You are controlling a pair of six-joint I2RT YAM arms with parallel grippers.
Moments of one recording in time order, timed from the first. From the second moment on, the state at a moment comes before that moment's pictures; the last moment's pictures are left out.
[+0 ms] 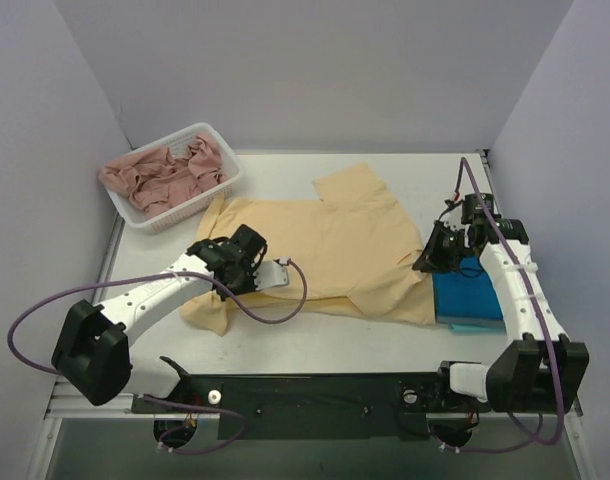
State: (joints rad) left arm -0.69 1.36 0.95 -0.90 -0.17 0.70; right arm -0.04 1.20 1.03 -0.98 -0.36 0.32
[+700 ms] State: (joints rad) left arm -0.39 1.71 1.19 -0.77 -0.16 1.00; right arm 0.02 1.75 1.34 -0.85 -0.30 0.16
